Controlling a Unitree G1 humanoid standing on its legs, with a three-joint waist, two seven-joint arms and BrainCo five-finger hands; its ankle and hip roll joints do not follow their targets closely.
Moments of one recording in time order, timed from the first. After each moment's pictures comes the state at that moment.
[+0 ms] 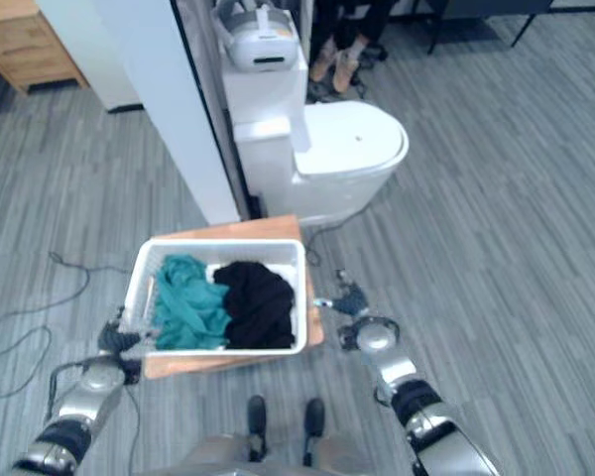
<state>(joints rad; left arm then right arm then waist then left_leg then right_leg) -0.22 0.44 -0.17 0.85 -0.17 -0.07 0.22 -0.38 -0.28 0.44 0.70 0.27 -0.04 -0.15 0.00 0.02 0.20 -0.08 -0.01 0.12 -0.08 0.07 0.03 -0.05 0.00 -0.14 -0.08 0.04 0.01</state>
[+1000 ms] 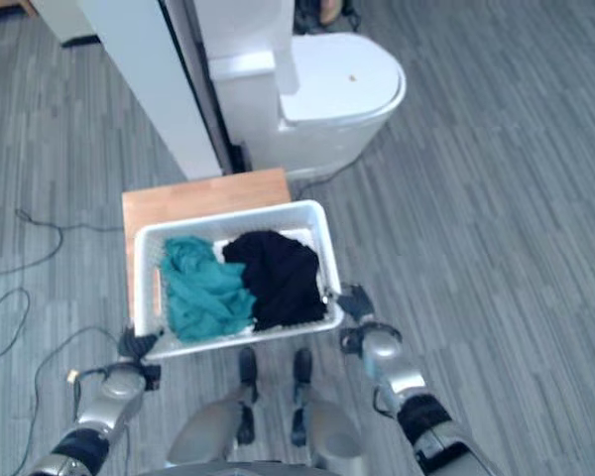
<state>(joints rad) -0.01 0.36 -0.20 0.53 -0.19 -0.01 0.27 -0.13 -0.37 0.33 0.35 0.41 -0.04 -0.17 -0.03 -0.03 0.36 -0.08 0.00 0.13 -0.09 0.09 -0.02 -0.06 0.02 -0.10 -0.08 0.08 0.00</state>
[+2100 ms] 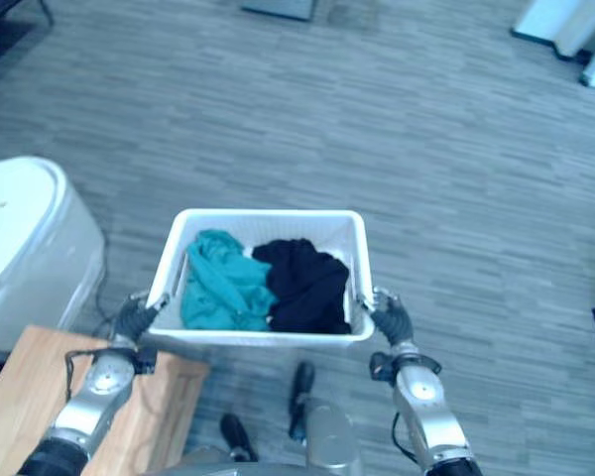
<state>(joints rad) 0.05 0.43 -0.21 0.26 -0.19 -0.02 0.16 0.15 -0.33 0.12 0.11 0.30 -0.08 -0.13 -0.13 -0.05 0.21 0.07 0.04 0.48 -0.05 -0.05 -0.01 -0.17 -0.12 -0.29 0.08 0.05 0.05</state>
